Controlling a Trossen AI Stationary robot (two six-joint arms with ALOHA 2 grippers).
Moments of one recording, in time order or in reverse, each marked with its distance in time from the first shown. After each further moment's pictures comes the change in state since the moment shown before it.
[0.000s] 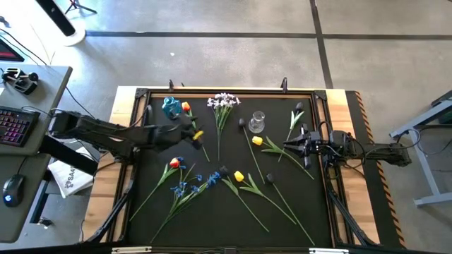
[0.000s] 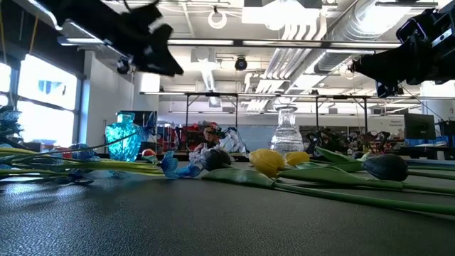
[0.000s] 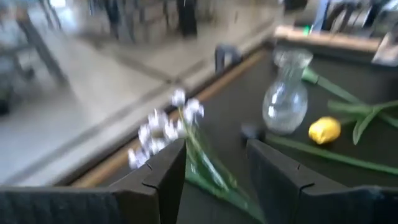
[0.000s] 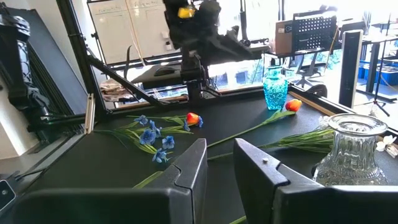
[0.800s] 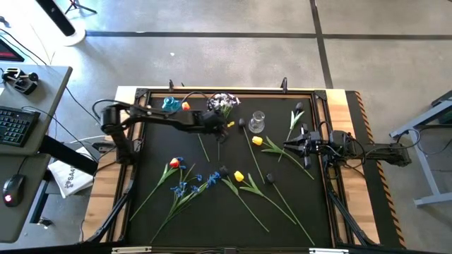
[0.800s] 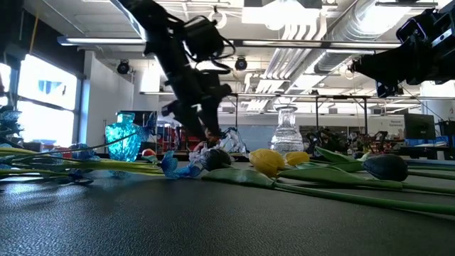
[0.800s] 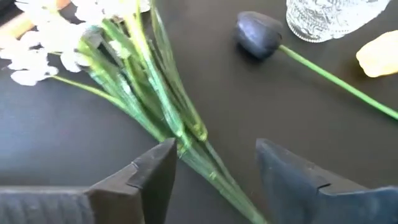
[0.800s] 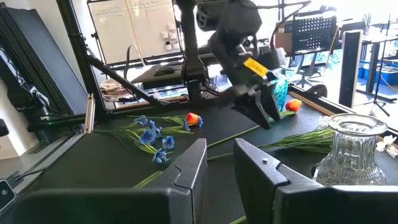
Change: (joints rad) left arm 0.230 0.603 0.506 -0.427 0.443 -0.277; right arm 0.000 0.000 0.000 0.000 0.000 0.000
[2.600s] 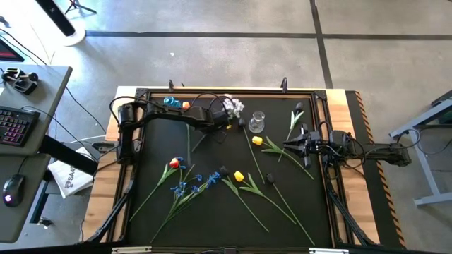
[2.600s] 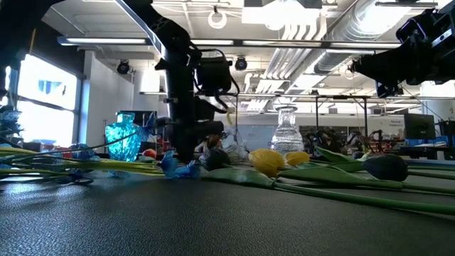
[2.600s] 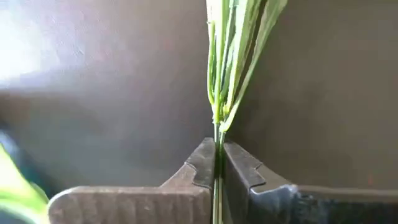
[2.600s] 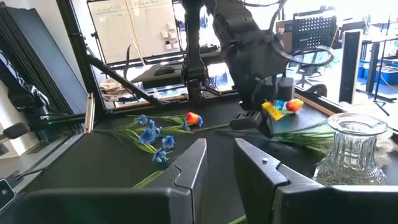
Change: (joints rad) left arm 0.065 0.159 0.119 -0.297 -0.012 -0.075; right arm 0.000 0.002 0.000 0.000 0.000 0.000
